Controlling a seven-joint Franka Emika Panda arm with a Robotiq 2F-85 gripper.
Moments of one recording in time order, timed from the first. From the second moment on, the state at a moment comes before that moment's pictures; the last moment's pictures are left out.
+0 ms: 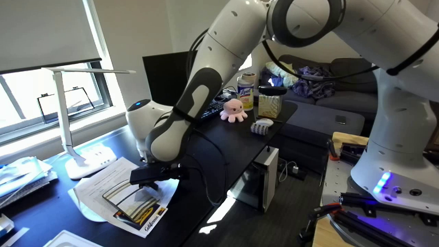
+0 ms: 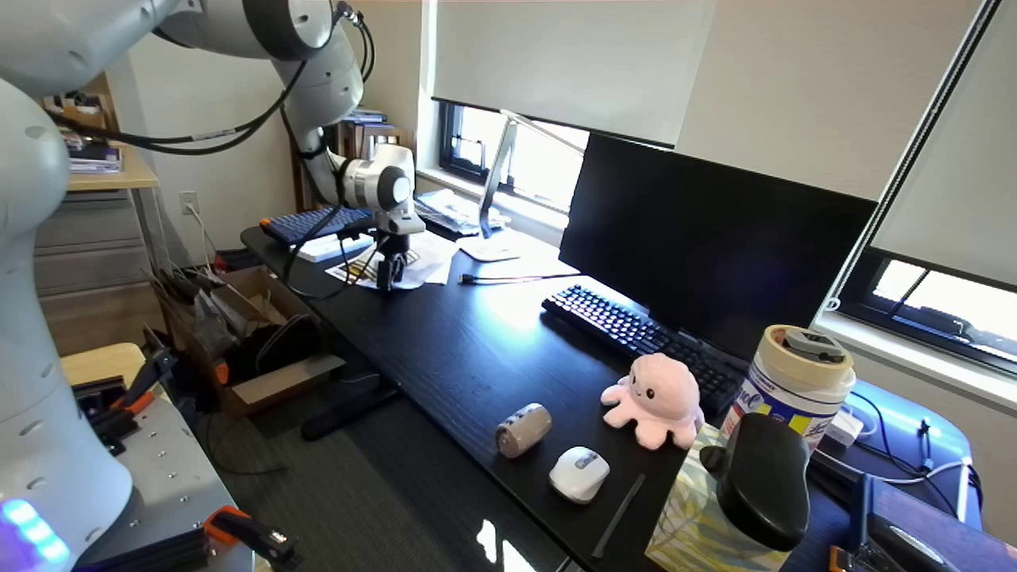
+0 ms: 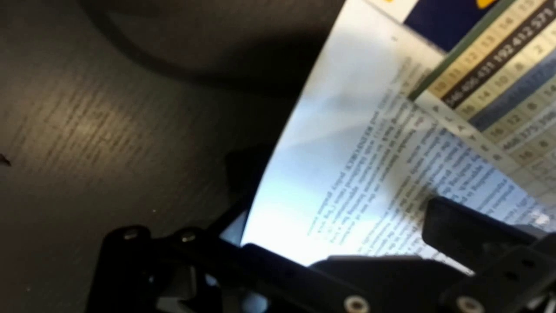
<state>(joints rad) 0.48 0.94 -0.01 -1.54 -0.08 2.42 1.44</state>
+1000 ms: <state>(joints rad) 0.59 0.66 -0.02 -2.02 -0.08 2.64 1.52</state>
